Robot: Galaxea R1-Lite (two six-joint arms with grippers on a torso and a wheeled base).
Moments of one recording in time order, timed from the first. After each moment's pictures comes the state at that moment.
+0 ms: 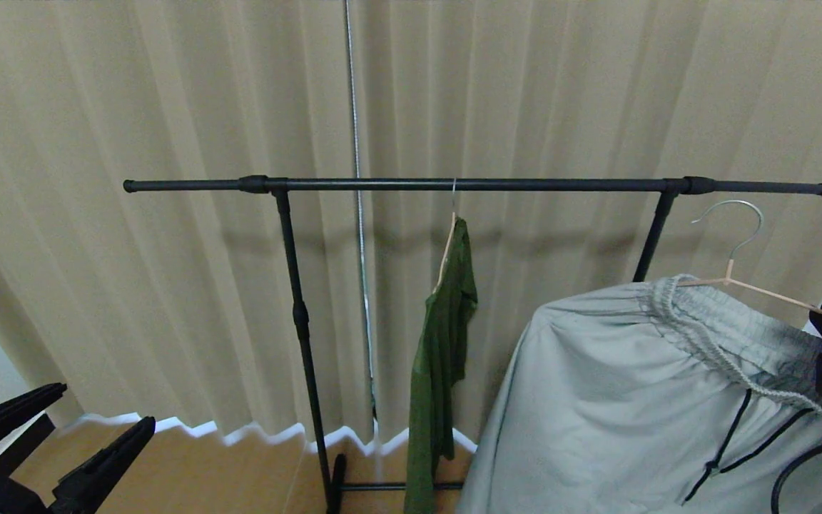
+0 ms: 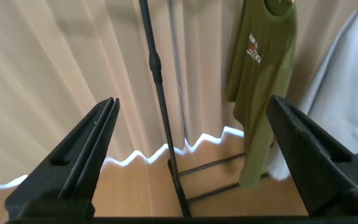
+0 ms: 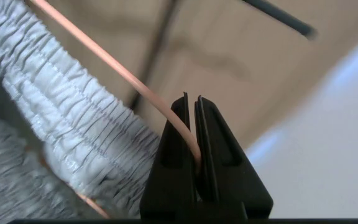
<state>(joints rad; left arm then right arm) -0.07 0.91 -0.08 -0.67 -0.17 0.14 -0.23 1.39 -0.18 -1.12 0.02 -0.39</state>
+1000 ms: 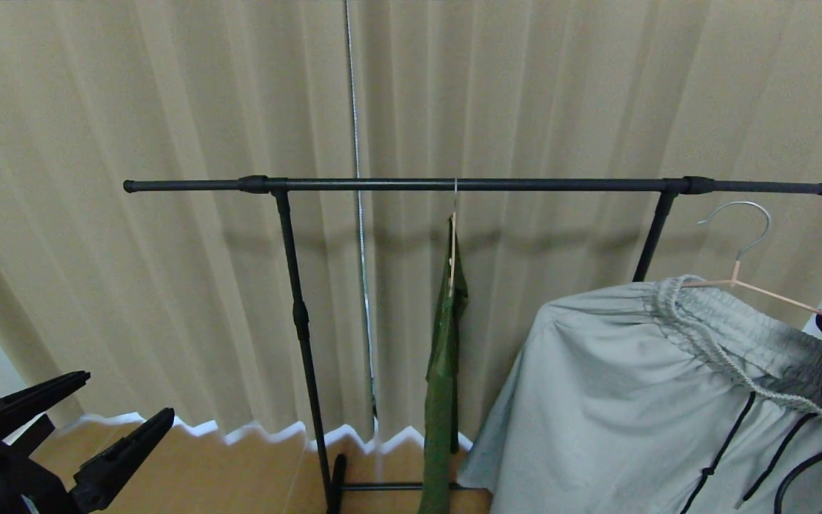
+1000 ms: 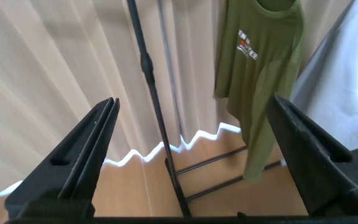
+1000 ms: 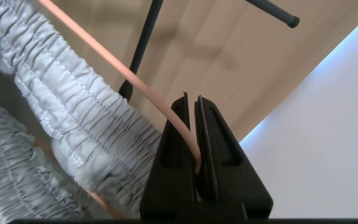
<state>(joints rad) -0.11 0.97 -0.12 -0.68 -0.19 0.15 -0.23 1.36 -0.17 -1.12 0.02 -0.38</state>
